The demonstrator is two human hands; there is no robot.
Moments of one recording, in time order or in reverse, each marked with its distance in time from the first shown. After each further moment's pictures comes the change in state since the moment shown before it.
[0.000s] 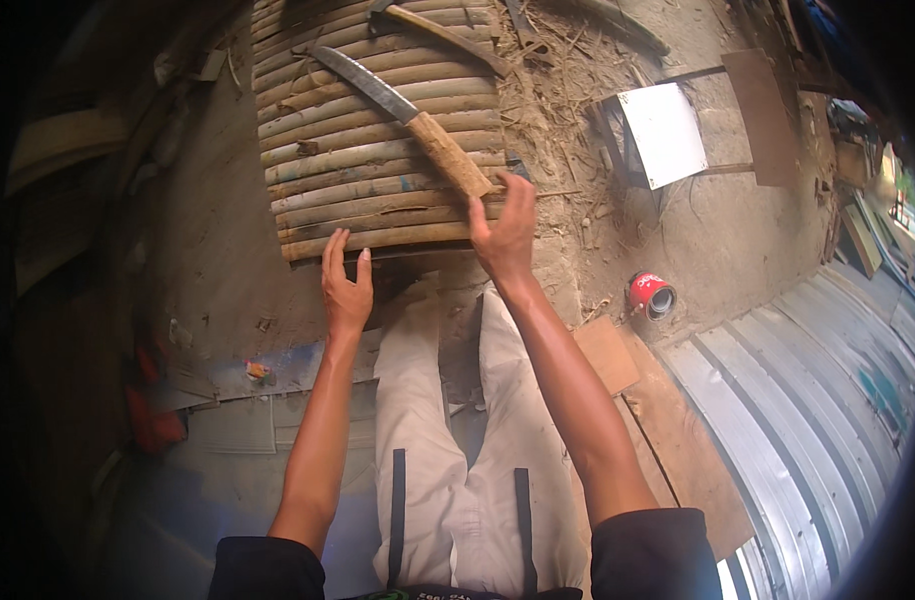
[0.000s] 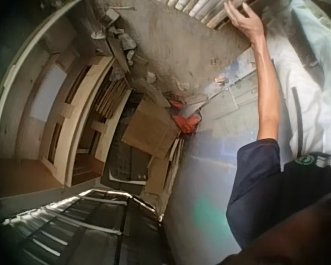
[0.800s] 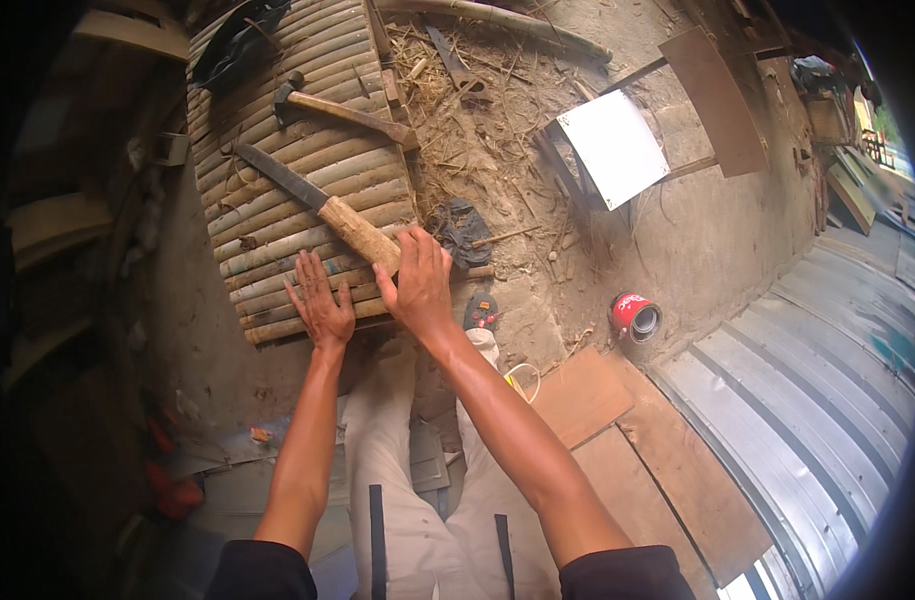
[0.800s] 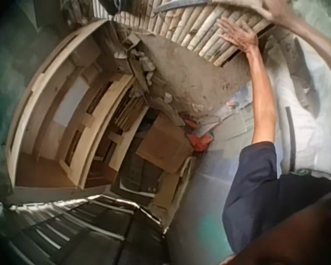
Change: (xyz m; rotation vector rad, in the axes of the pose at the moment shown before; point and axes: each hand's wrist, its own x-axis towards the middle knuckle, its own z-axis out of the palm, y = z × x) left_hand 0.066 0.017 0.089 0.513 0.091 0.364; right_hand 0.022 0.007 -0.001 -0.076 -0.069 -0.066
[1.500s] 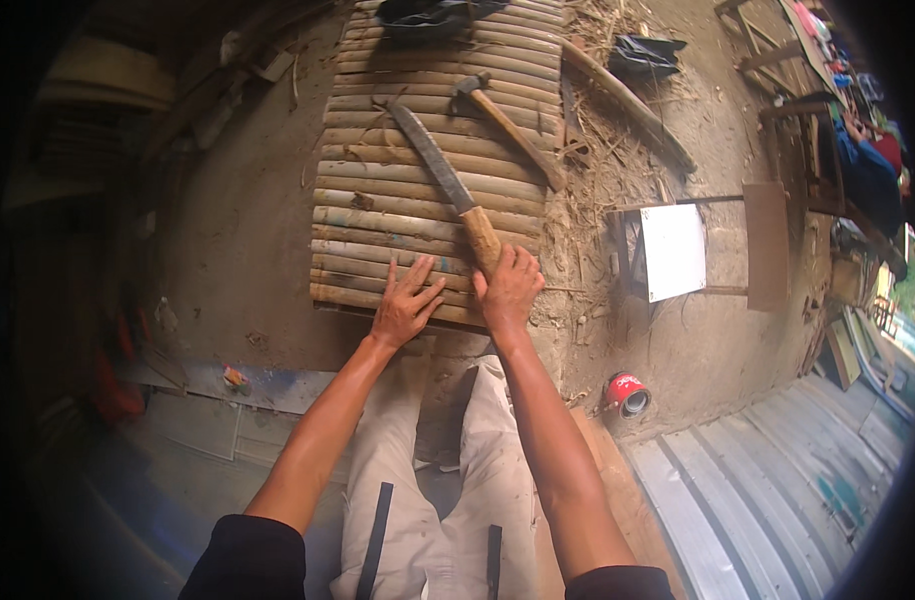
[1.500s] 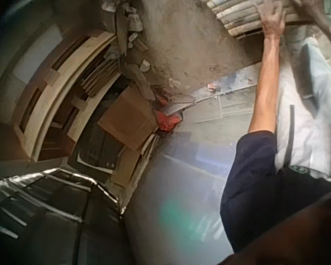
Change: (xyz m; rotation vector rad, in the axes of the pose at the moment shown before) left_hand -0.012 -0.031 -0.026 -0.386 0.004 0.199; right_hand 0.020 -0.013 0.045 -0.446 -0.176 -0.065
